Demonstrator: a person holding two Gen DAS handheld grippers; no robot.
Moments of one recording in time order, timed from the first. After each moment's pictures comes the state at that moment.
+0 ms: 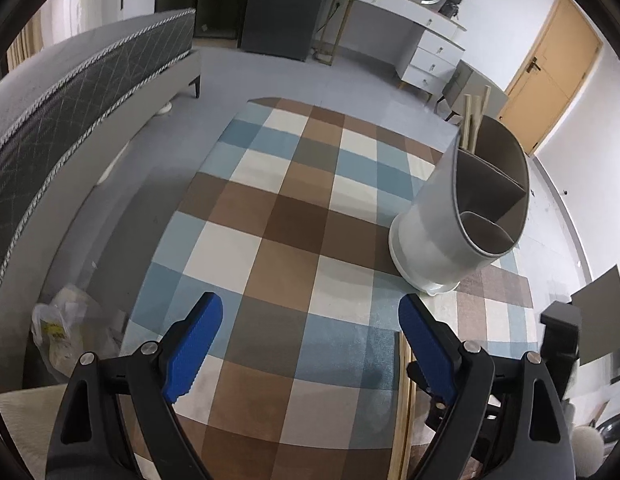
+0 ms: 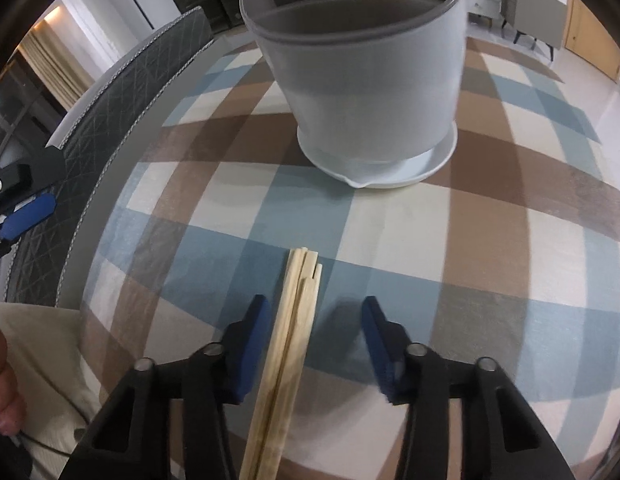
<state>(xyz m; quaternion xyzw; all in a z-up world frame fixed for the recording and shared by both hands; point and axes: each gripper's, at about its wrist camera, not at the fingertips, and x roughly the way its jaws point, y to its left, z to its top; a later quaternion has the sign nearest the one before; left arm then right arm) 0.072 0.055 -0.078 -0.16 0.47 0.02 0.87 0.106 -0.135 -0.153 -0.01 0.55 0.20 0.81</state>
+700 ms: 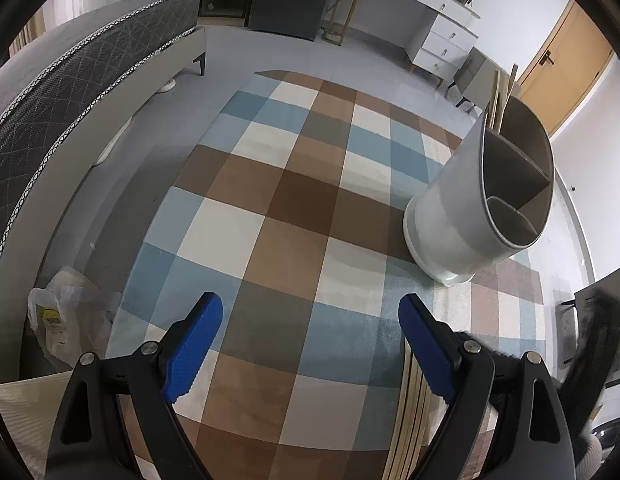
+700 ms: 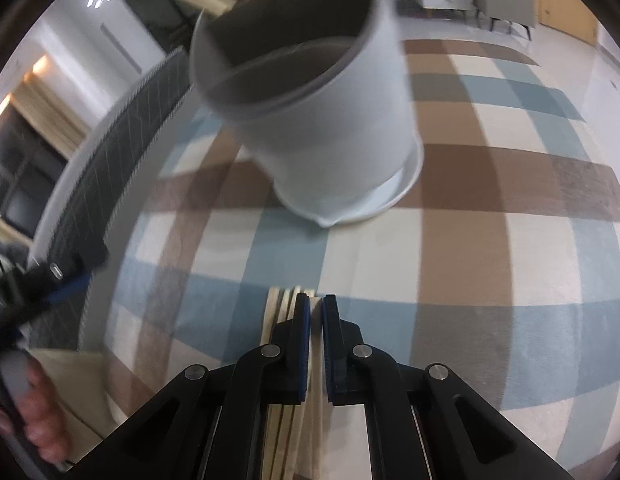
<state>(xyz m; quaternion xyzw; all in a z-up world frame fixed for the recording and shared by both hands) 0.078 0.053 -0.096 -0.16 0.50 0.03 0.85 0.118 -0.173 -0.136 0.09 0.53 0.19 0.83</state>
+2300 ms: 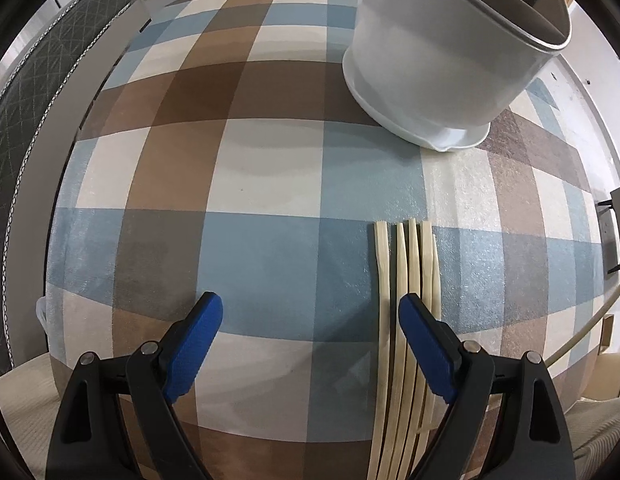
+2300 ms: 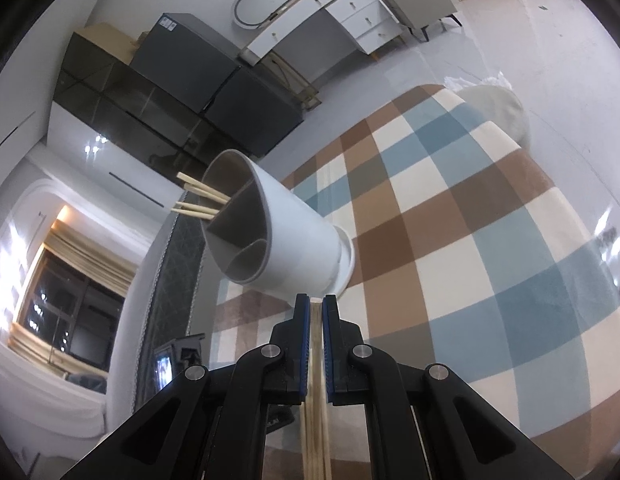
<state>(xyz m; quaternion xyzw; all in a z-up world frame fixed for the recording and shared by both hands) 0.081 -0.036 -0.157 -0.03 0.62 0.01 0.78 0.089 -0.290 -0.077 0.31 0.41 0.17 0.84</state>
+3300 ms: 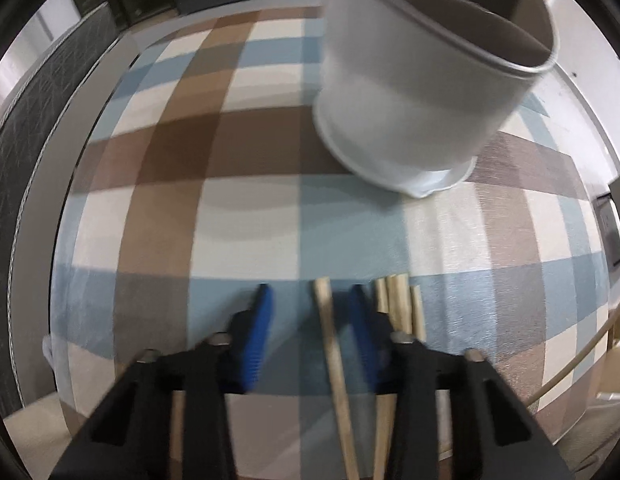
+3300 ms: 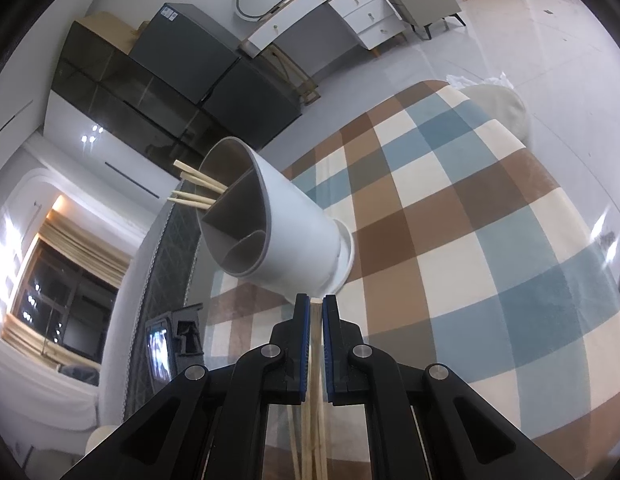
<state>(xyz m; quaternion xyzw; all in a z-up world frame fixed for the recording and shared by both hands) 0.119 -0.057 -0.148 0.00 0.58 -0.02 0.81 0.094 -0.282 -0.082 0.29 0.43 0.17 0.84</state>
